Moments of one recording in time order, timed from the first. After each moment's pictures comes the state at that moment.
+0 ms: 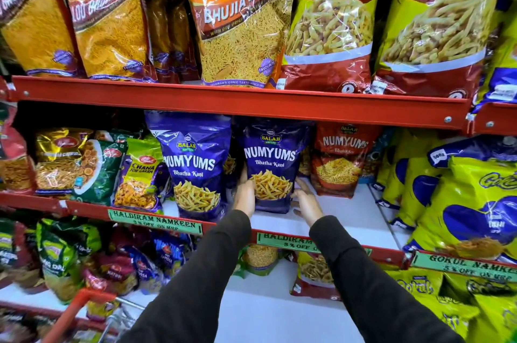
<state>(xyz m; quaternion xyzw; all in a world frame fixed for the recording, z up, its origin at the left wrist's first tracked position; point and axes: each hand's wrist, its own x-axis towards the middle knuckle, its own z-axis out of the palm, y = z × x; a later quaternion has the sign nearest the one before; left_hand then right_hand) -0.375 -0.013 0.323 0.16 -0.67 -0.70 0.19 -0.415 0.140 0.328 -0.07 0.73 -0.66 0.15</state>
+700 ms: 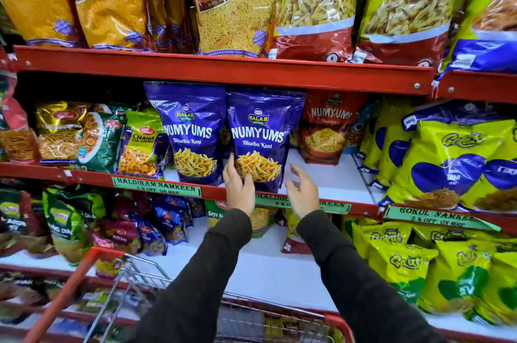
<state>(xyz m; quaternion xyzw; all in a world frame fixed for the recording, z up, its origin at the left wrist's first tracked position) -0.268 0.037 0.319 0.17 -0.73 -0.58 0.31 -0.311 0.173 0.319 -0.15 0.81 -0.56 -0.04</state>
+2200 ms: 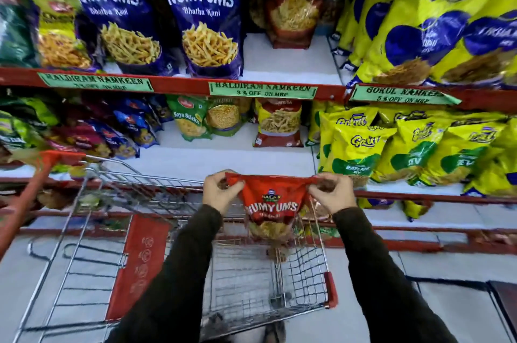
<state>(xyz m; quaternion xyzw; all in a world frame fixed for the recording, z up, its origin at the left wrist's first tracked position) -0.138 0.113 0.144 0.19 -0.73 -0.65 0.10 -0.198 0.369 0.158 -0.03 0.84 -0.54 0.03</state>
